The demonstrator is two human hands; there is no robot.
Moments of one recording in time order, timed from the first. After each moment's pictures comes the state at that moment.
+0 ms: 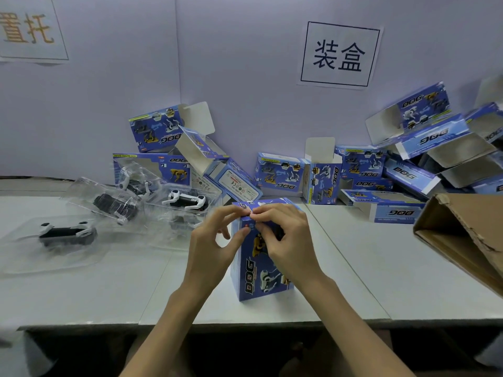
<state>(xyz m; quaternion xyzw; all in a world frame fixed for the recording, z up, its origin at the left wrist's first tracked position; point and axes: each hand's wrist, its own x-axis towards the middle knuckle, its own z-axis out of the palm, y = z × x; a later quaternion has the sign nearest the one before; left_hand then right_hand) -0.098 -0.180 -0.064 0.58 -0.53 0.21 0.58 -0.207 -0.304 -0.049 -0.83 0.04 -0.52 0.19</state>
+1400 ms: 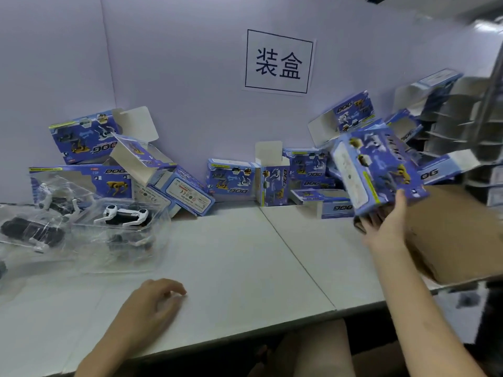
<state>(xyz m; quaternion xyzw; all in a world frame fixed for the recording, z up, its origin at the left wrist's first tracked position) -0.050 -0.168 -0.152 0.76 -0.53 0.04 0.37 -0.362 -0.474 -0.011 -0.24 0.28 -0.67 0.64</state>
